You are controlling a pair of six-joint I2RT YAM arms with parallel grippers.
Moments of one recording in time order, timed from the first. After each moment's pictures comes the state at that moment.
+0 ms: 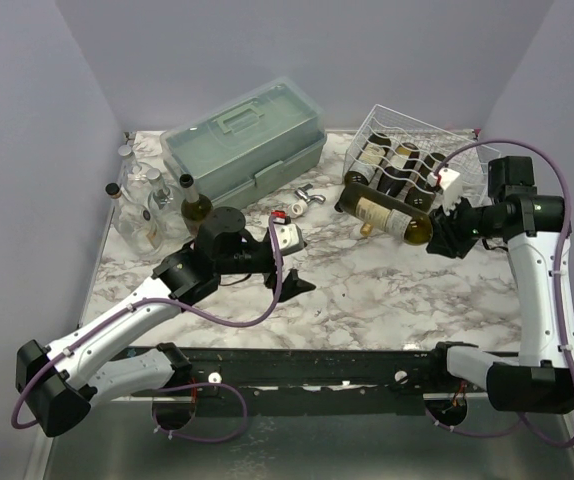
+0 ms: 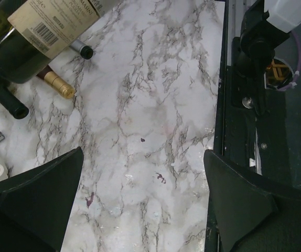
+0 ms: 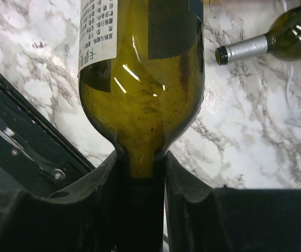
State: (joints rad) left arm -0.79 1.01 0.89 -0.19 0.58 0.20; right arm -0.07 1.16 1.41 -1.34 -0.52 -0.70
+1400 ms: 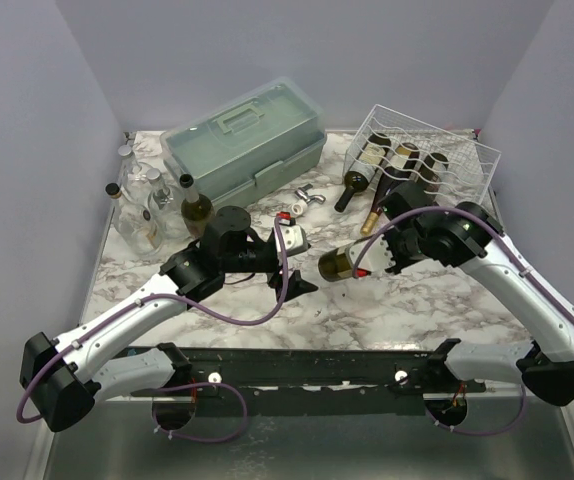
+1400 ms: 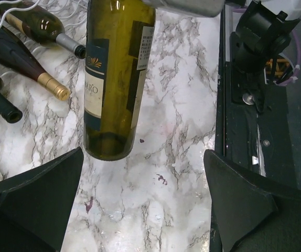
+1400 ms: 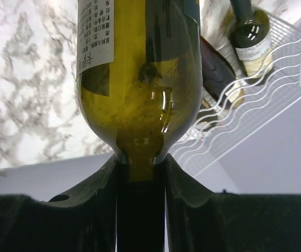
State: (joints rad) left arm -0.79 1.05 0.87 -0.14 0.62 0.22; right arm 0.72 1.22 1.45 -1.38 0.22 -1.27
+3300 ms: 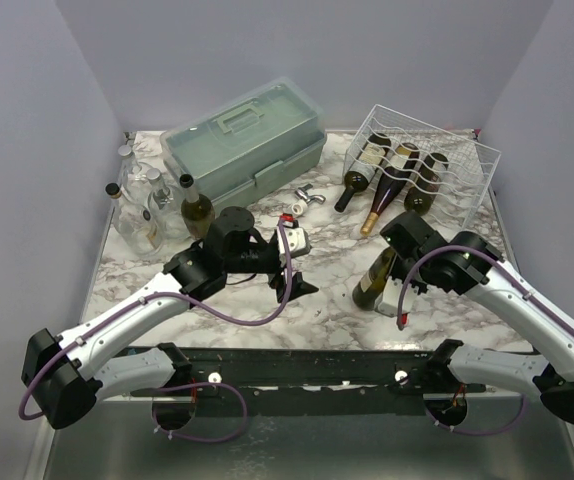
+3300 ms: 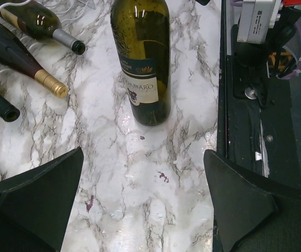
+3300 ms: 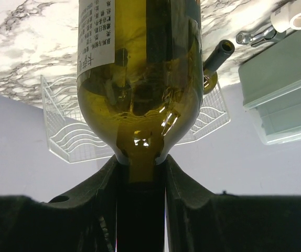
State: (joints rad) left arm -0.80 1.06 0.87 -0.14 0.62 0.25; right arm 0.78 1.06 1.17 -1.27 0.36 -2.07
